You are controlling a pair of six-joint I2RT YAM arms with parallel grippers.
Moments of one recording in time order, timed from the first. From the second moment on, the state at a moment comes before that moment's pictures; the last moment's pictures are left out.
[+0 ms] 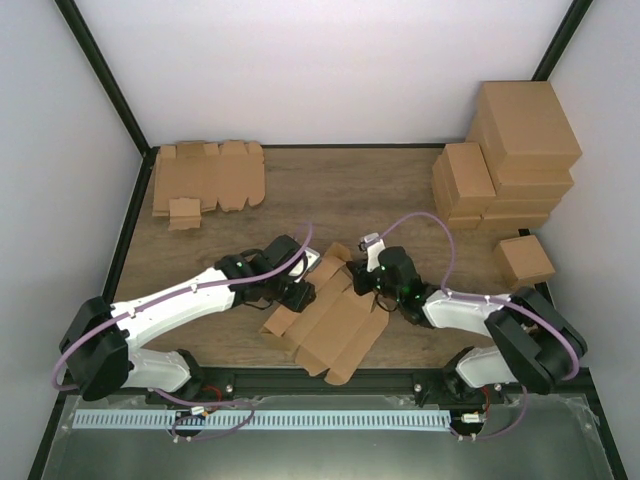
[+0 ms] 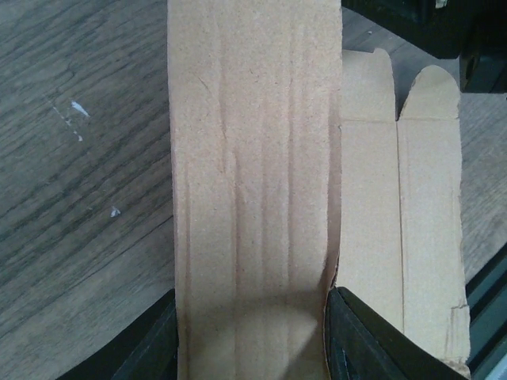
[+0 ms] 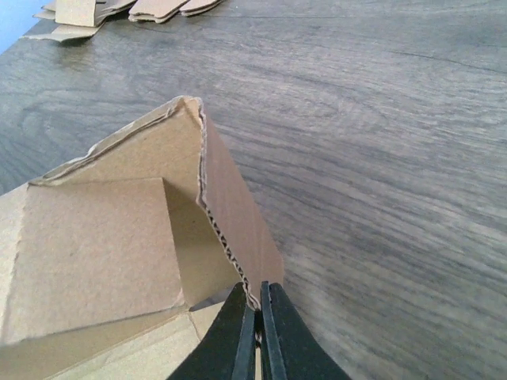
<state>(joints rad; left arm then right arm) -0.89 1.33 0.91 -0.62 0.09 -0.30 0.67 1.38 0.42 0.45 -0.09 0.31</state>
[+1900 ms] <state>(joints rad) -0.92 1.33 0.94 -0.67 0.09 -0.26 1.02 1.10 0.25 0.24 0.17 0.55</state>
